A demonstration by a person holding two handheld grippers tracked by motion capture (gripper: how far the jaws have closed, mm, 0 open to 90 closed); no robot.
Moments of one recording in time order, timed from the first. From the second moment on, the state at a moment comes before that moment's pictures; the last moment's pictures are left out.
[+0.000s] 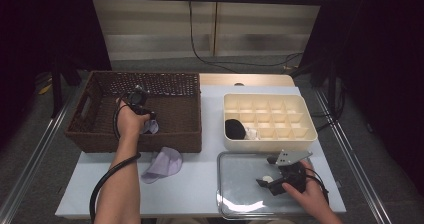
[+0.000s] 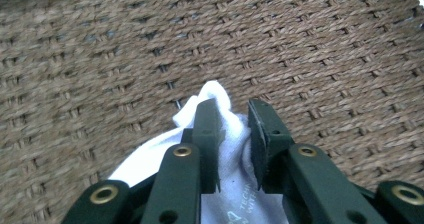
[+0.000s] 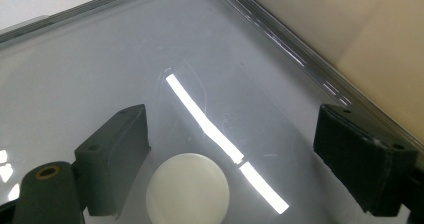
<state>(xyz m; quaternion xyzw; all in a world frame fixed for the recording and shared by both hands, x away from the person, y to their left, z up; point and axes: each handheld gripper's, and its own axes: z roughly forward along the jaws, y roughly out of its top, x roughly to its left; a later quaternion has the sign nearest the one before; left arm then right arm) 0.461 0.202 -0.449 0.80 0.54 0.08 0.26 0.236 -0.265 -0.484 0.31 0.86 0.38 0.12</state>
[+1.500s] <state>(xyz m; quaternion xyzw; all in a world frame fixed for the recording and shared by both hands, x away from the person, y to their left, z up) 0.452 0.211 -0.350 0.79 0.51 0.06 0.33 0.236 -0.265 -0.484 0.31 0.86 0.38 0.12</state>
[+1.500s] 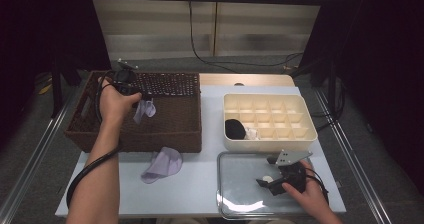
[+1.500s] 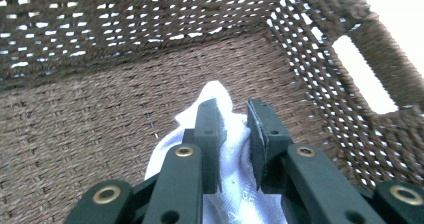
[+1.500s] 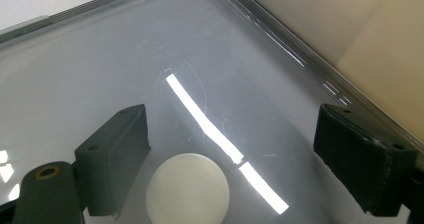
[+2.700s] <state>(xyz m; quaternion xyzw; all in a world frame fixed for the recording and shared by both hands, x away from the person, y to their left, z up) 0.407 0.207 -0.311 0.81 0.47 0.05 0.35 0.236 -0.265 -0.484 0.31 0.86 0.38 0.12</state>
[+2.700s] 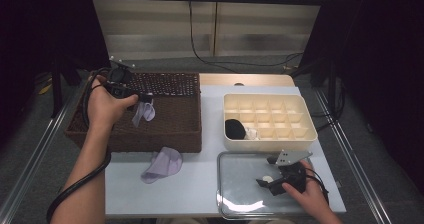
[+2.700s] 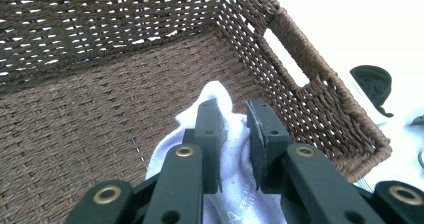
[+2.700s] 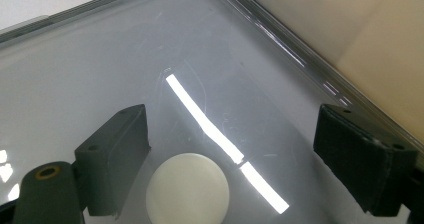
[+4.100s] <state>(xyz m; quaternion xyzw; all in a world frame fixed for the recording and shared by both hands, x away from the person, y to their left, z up) 0.357 0.207 -0.309 0.82 0.43 0.06 0.37 0.236 -0.265 -0.484 0.31 0.86 0.38 0.12</state>
